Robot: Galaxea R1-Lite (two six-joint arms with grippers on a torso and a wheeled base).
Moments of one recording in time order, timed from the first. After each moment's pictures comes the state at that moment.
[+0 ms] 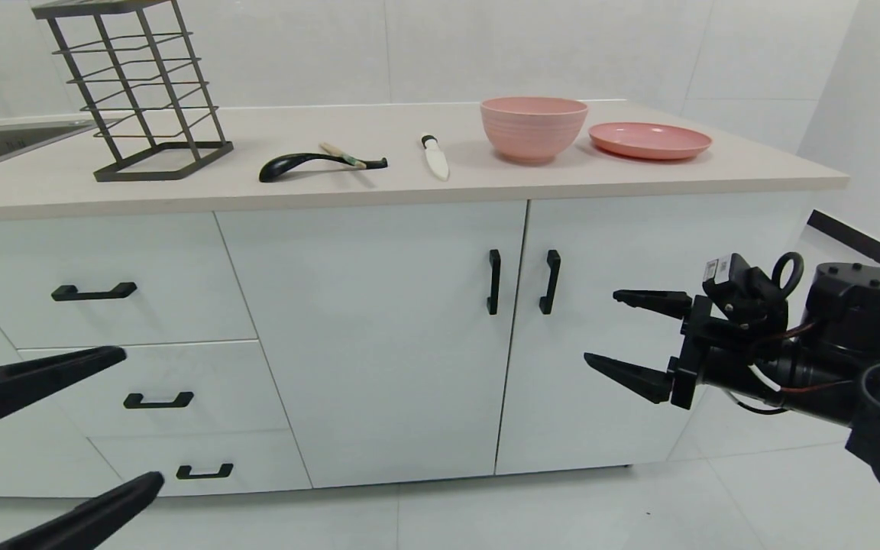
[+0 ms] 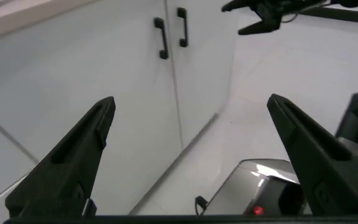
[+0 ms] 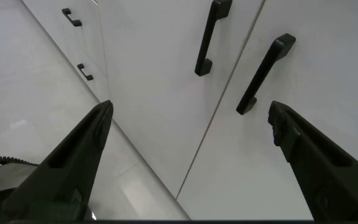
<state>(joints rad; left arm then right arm) -0.17 0.81 -0.38 -0.37 -0.67 0.15 0.24 1.80 -0.46 -1.13 0.69 -0.29</state>
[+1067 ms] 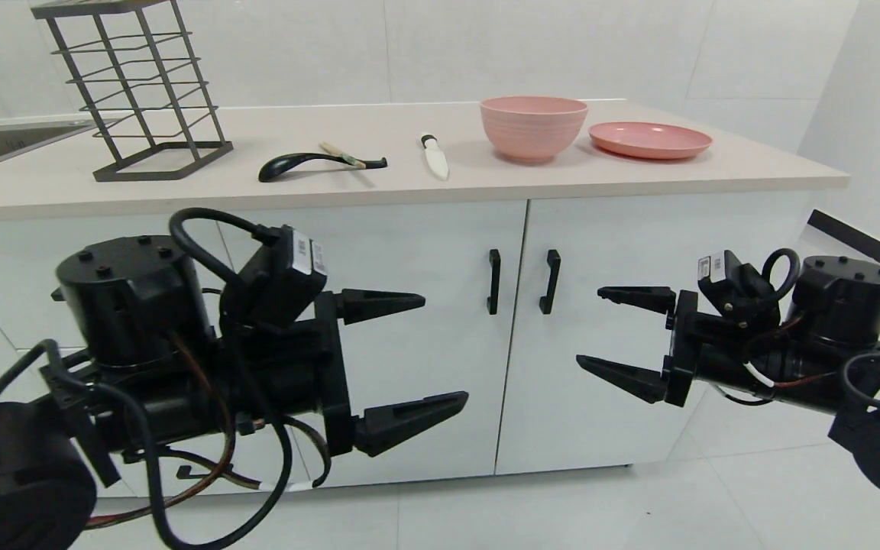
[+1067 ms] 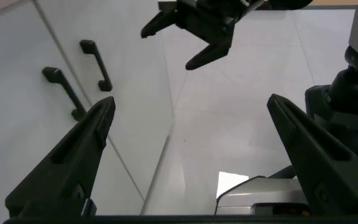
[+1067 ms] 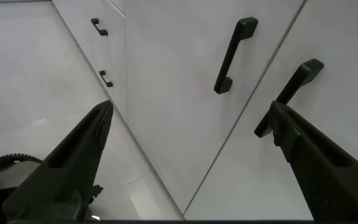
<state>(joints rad) -0.61 1.61 -0.59 -0.94 -0.65 0.18 0.24 1.84 -0.50 -1.15 0.80 -0.30</state>
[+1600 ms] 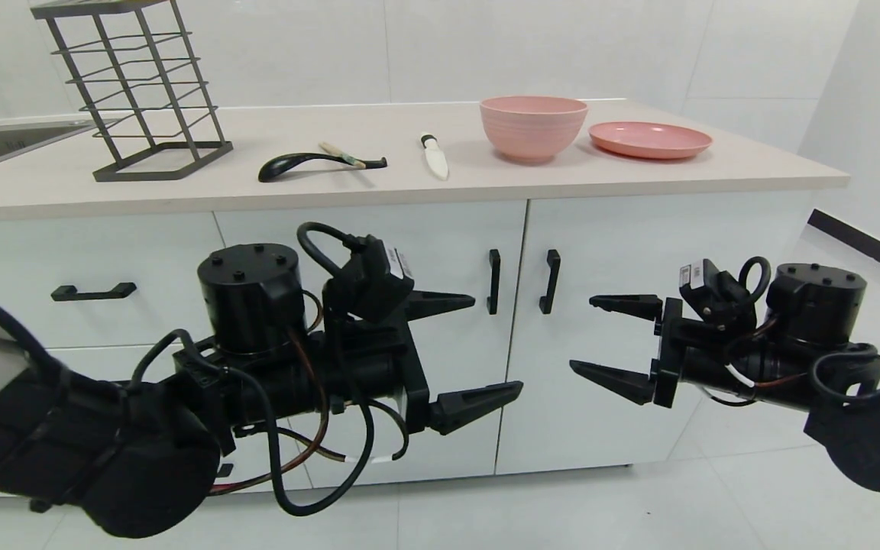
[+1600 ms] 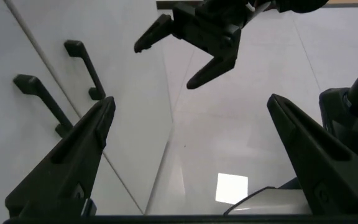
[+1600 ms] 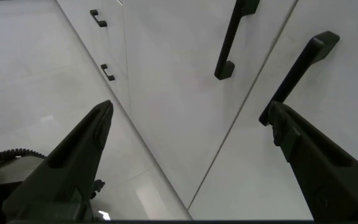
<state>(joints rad) -0.67 1.83 -0.71 -1.04 -0.61 0.17 0.23 1.93 -0.52 -1.17 0.82 -0.29</state>
